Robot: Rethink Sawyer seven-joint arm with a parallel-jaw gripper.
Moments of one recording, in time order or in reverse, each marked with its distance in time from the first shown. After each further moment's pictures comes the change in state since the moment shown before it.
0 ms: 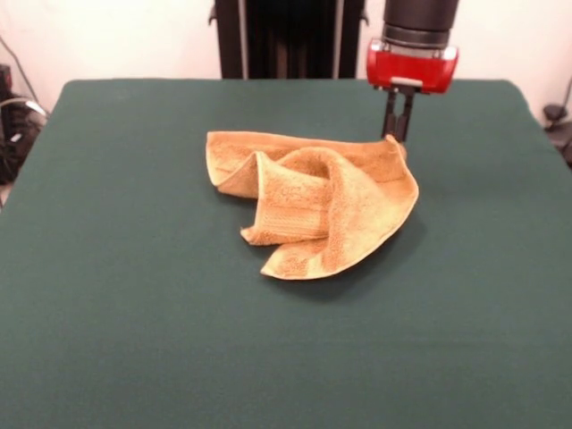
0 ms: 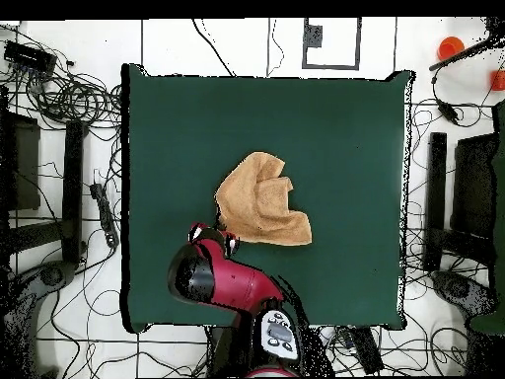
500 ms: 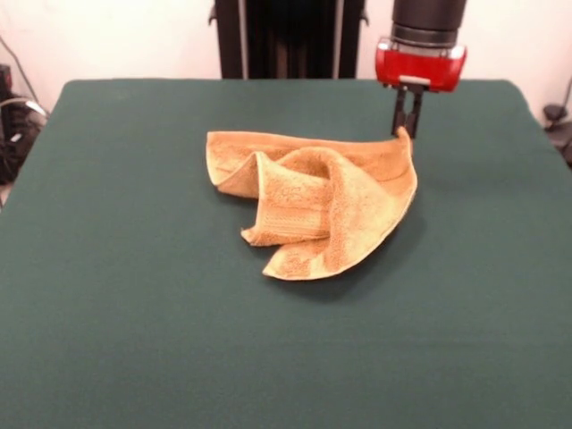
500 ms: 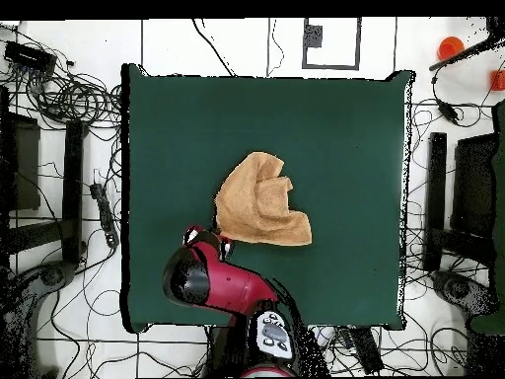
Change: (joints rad) arm 0.012 0.000 0.017 0.017 0.019 -0.002 0.072
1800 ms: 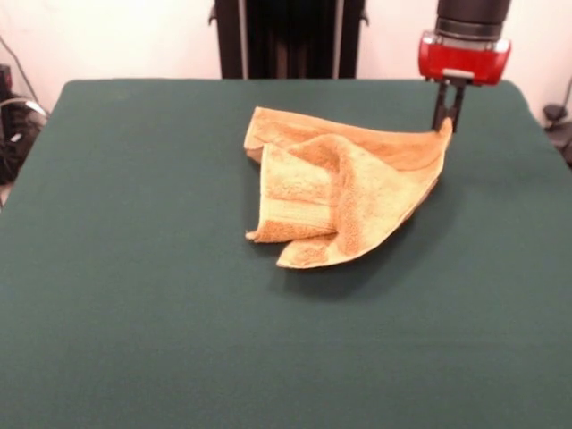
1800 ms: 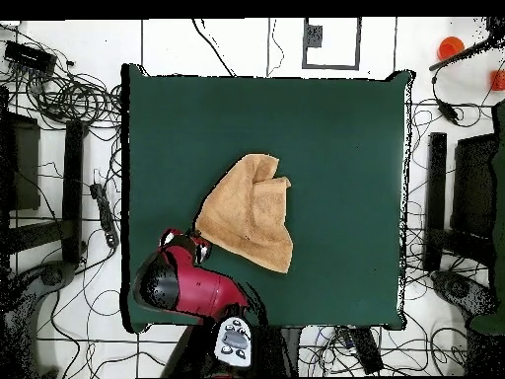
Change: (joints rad) arm 0.131 -0.003 -0.019 0.000 0.111 0.000 0.012
